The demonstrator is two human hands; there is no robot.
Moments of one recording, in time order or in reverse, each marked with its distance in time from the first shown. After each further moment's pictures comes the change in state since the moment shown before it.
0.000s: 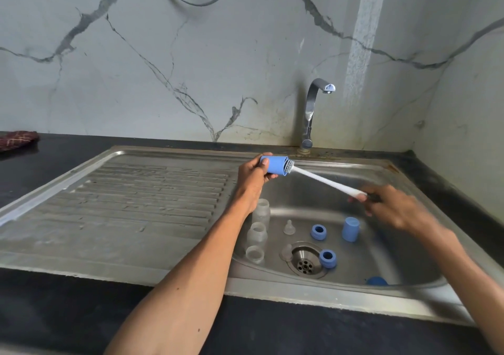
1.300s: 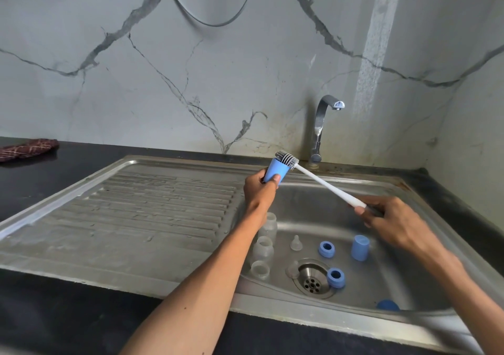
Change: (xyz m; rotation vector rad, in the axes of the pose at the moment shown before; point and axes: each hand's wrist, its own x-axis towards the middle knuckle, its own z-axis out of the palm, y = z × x) left_hand -0.011 0.006 0.004 0.330 0.173 0.100; right_hand -0.003 -0.017 0.005 0.179 0.157 -0.115
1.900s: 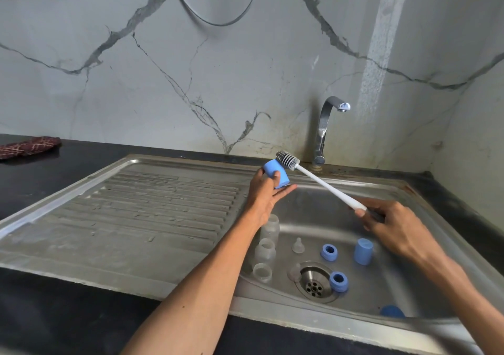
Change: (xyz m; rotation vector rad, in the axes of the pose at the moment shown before) left_hand 0.004 0.014 0.000 -0.626 -0.203 -0.312; right_hand -0.003 -0.006 0.006 -0.014 0.047 -0.042
